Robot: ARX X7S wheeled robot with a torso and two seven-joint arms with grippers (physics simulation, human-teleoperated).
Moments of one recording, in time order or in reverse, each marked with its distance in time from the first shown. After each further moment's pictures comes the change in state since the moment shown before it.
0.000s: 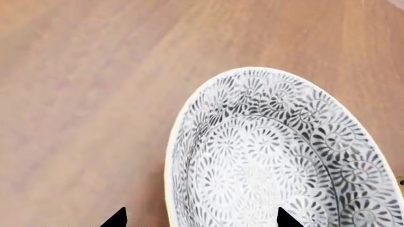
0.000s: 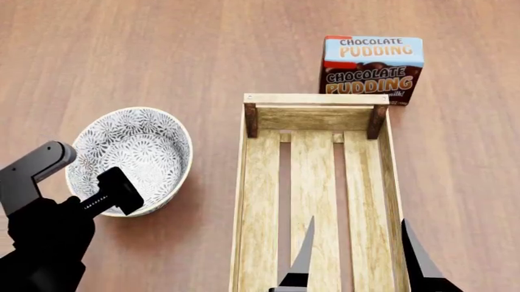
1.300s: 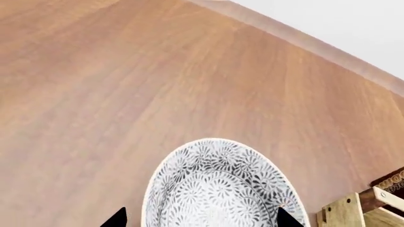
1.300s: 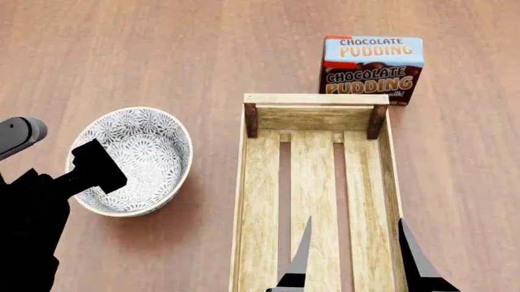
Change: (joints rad) left arm 0.080 -0.018 -0.035 0.457 0.019 -0.176 -0.081; right arm -0.003 -0.021 0.008 0.001 -0.019 0.007 -0.024
